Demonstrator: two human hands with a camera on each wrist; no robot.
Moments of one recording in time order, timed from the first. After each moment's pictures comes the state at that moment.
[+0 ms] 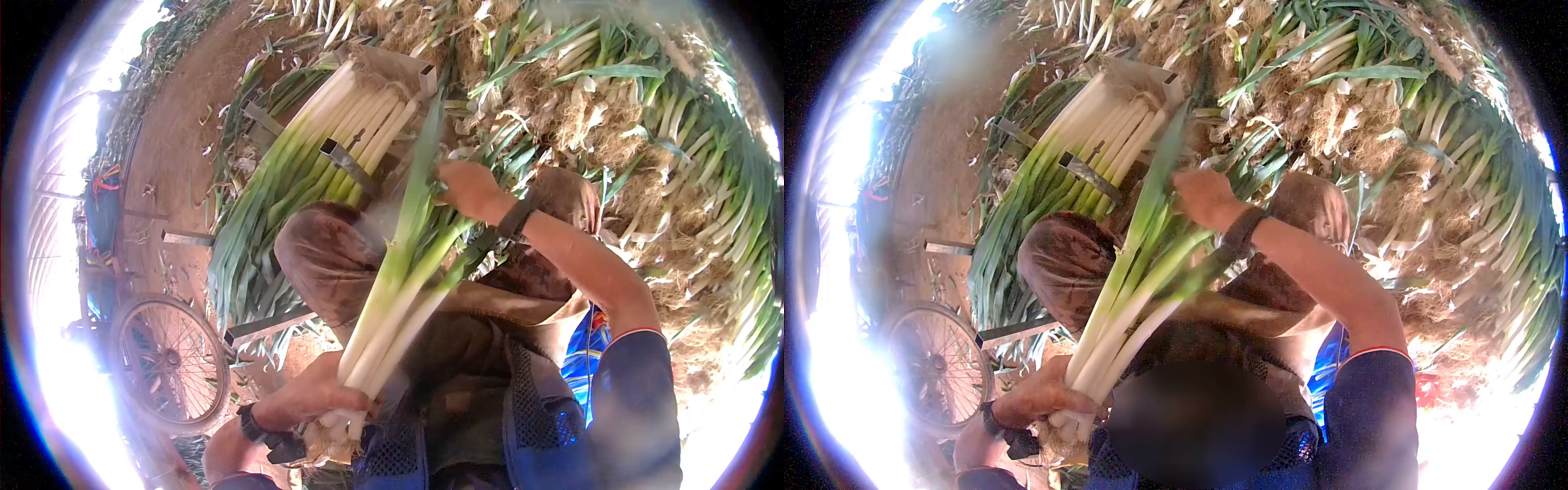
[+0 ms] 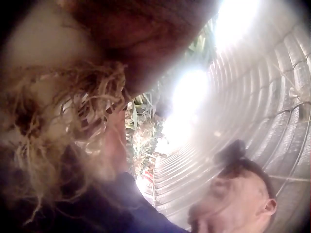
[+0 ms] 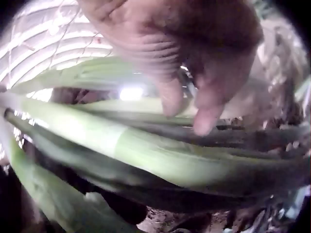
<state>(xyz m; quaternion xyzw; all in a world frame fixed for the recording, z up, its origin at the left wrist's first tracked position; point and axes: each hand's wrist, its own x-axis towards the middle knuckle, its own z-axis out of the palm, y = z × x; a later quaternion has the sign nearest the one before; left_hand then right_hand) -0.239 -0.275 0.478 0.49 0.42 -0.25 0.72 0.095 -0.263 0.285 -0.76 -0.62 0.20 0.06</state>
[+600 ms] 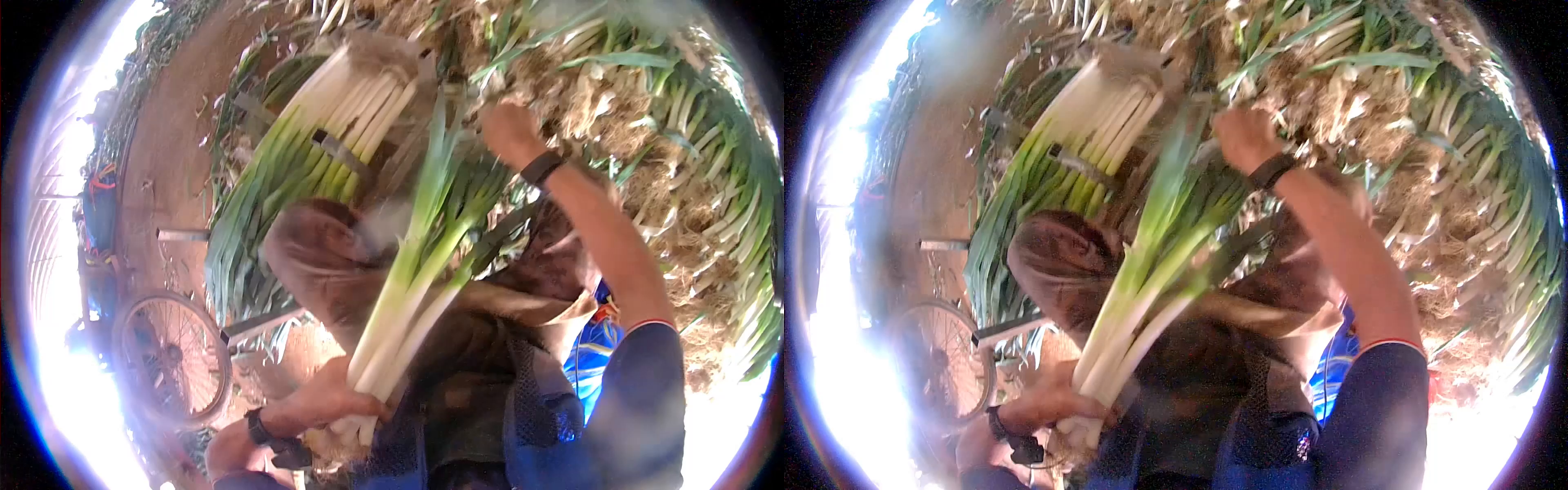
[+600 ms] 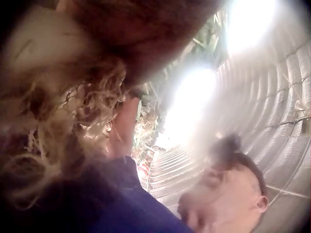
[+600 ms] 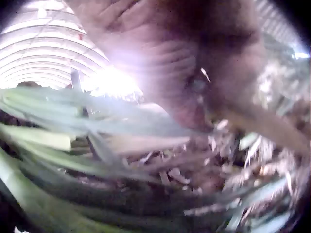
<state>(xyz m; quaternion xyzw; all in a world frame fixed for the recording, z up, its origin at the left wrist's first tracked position) -0.225 -0.287 0.474 0.55 0.44 -0.26 0.66 0.180 -0.244 0.312 -0.81 -0.58 0.09 -0.06</state>
